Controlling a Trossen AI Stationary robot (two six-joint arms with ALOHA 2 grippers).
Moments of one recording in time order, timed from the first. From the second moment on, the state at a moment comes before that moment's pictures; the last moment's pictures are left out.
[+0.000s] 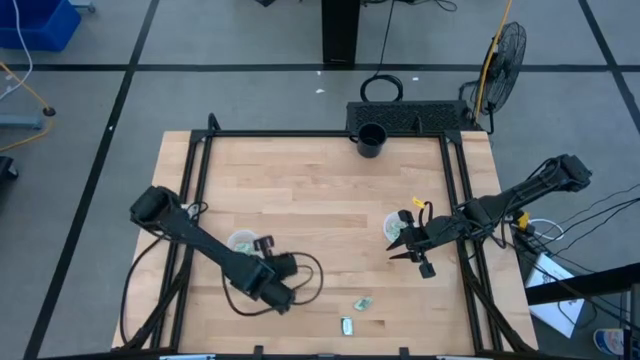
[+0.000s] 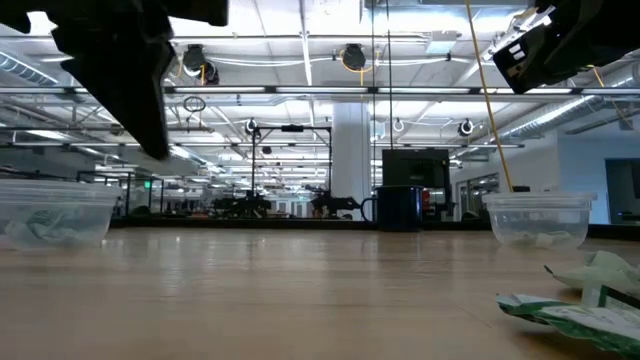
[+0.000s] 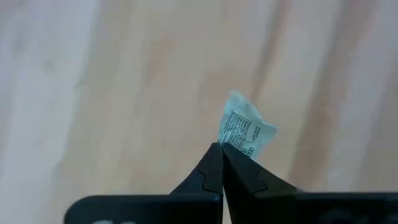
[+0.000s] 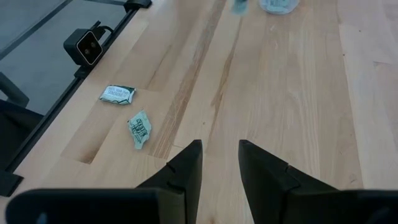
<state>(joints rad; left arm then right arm) -0.56 1.84 1.36 -1.03 -0.40 -0.79 0.41 0.90 0.55 -0.27 0.08 0.12</state>
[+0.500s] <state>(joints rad) -0.57 1.73 1.35 -1.49 -0.37 -1.36 0.41 0.90 0.55 -0.27 0.08 0.12</state>
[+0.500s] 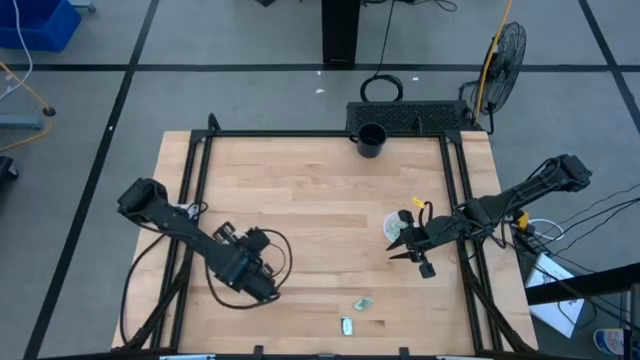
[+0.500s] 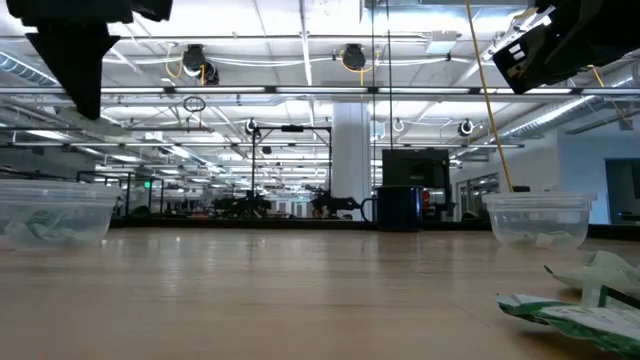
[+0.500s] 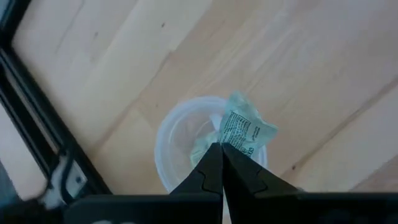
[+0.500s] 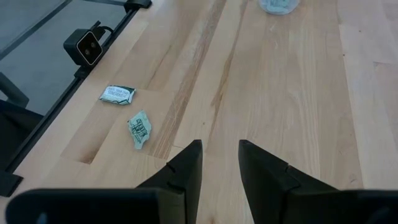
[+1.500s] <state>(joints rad) -0.43 1.73 1.05 -1.15 -0.25 -1.48 0.41 0.90 0.40 -0.04 0.08 0.11</state>
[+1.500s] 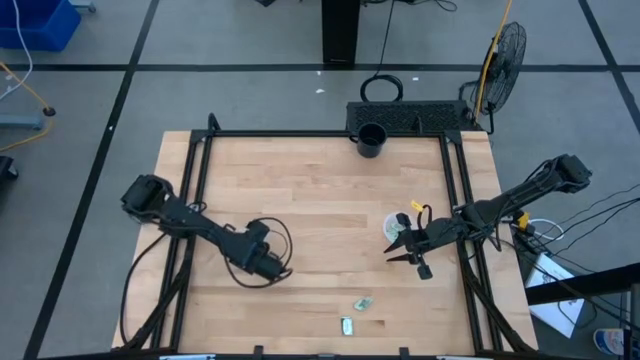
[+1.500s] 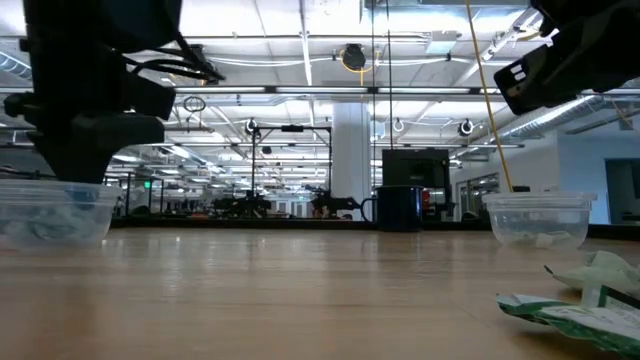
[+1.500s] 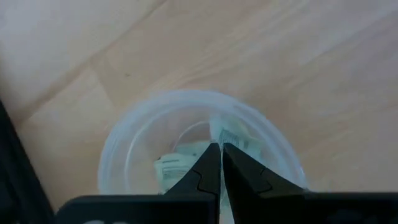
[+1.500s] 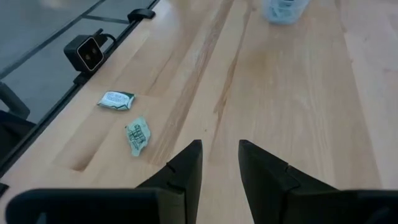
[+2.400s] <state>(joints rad) -0.33 1.73 1.15 -1.16 -0.12 -1.30 0.62 1.24 0.40 0.43 0.13 0.02</state>
